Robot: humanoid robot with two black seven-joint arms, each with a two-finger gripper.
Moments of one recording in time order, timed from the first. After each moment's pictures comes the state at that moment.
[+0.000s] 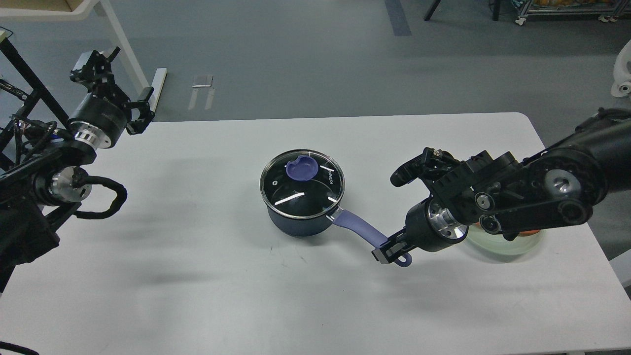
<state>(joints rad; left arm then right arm) -0.84 0.52 -0.37 -0.66 -0.15 -0.29 -0.49 1.80 -0.27 -0.95 1.58 -0.73 0.18 0.09</state>
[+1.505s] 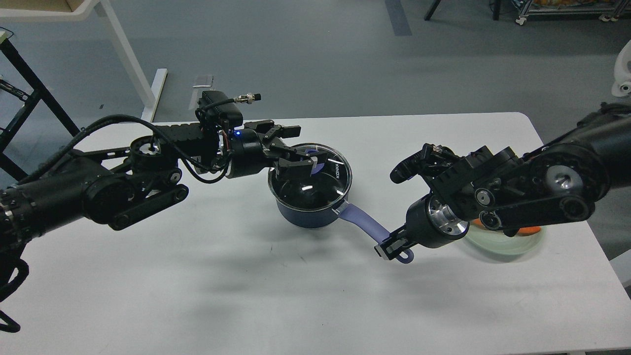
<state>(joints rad) -1.07 0.39 -0.10 -1.01 1.66 0.05 -0.44 1.83 -0.27 -0.95 1.58 -0.73 0.19 0.08</state>
